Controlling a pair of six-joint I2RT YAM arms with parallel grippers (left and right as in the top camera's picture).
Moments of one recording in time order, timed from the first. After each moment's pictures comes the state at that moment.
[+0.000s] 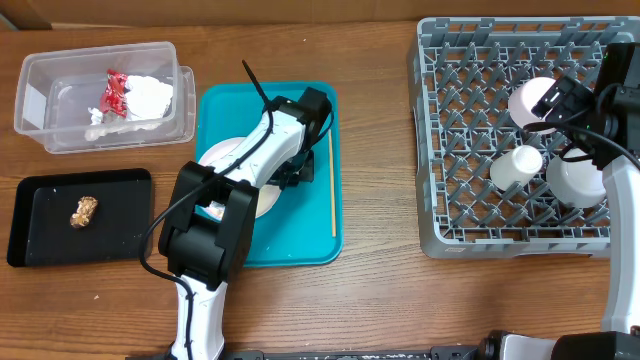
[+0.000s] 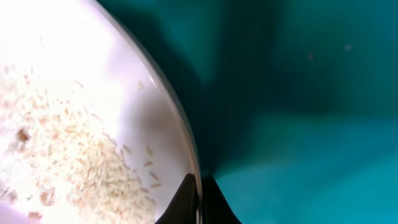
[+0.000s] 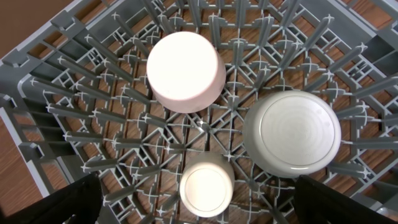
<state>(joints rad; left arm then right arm) -0.43 2.15 1.59 -1.09 -0.21 -0.47 -0.22 1.48 1.51 -0.99 0.16 0.46</state>
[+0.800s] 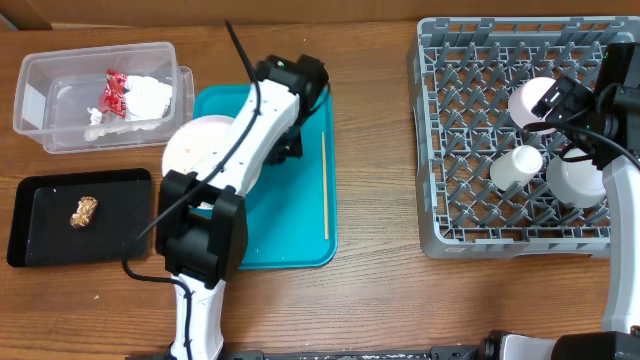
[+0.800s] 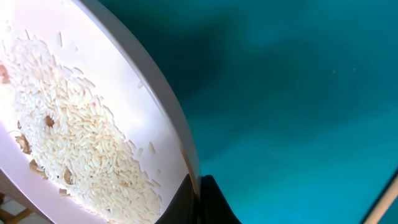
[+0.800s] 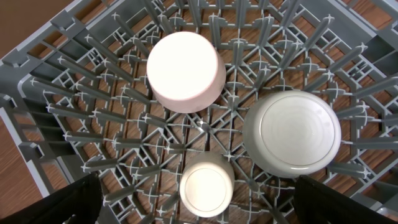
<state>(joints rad) -0.40 2.16 1.93 -1.50 -0.35 -0.58 -0.22 1.48 1.51 -0.99 0.16 0.46</state>
